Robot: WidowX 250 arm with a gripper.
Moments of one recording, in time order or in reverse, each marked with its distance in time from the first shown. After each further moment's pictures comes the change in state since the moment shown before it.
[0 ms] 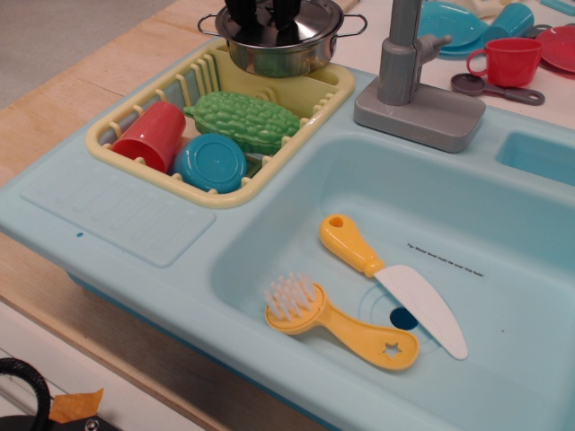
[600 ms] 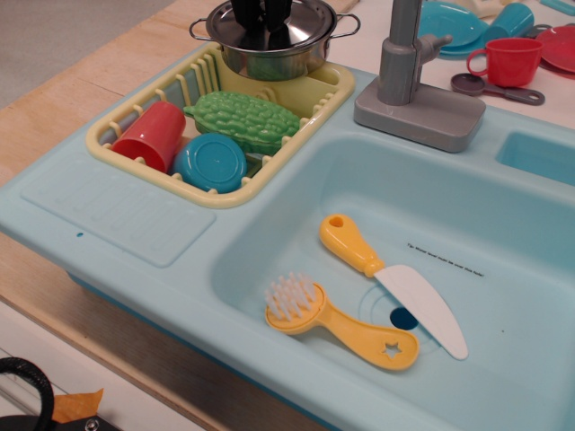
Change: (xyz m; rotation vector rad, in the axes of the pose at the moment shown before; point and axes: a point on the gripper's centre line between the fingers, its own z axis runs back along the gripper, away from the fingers) arm -0.012 -0.005 0.010 0.062 0.040 0.074
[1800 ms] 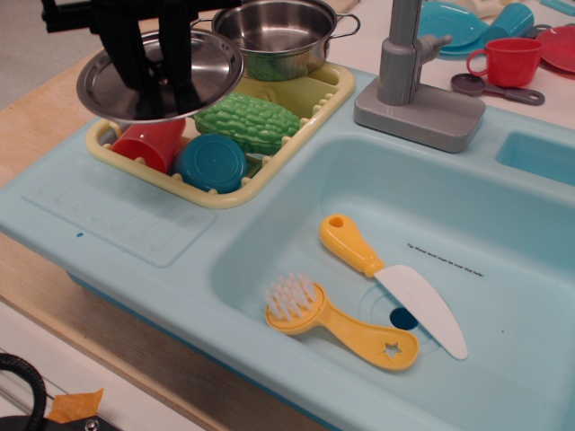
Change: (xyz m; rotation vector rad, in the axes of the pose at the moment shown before) arm -0.132 0.032 0.026 -0.043 -0.053 0.422
